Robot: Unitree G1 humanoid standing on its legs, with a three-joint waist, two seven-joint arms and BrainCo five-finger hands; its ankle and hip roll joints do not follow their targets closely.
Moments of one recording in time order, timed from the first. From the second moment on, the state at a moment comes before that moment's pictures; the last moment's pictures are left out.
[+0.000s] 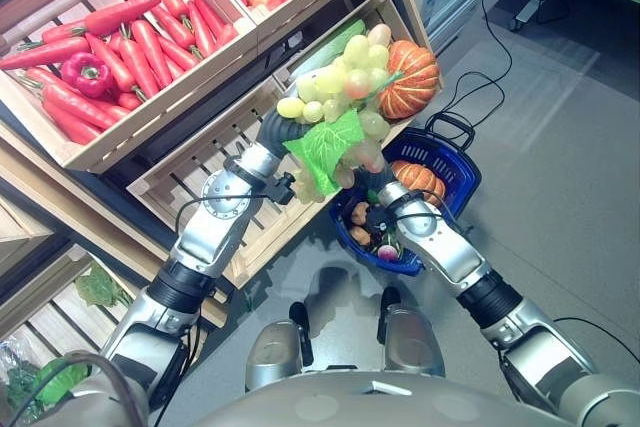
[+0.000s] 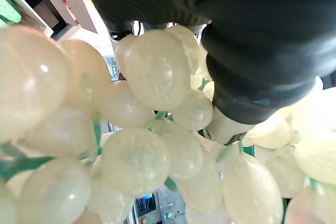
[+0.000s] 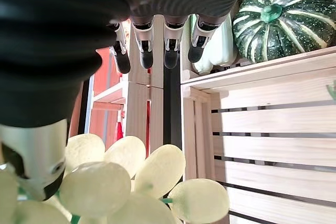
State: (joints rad) left arm -0.39 0.40 -0.35 -0.11 -0.41 -0.23 -0.14; right arm -0.36 -0.38 0.56 0.07 0.25 0.03 -0.10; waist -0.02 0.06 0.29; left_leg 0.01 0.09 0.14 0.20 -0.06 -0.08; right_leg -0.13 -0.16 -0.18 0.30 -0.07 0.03
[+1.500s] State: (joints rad) left arm -0.38 0.32 -0.40 -0.19 -0.59 -0.19 -0.16; right arm -0.32 -0.38 0.55 -0.03 0.13 -0.01 -0.20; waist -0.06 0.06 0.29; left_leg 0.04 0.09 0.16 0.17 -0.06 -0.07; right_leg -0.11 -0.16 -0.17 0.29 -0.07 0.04
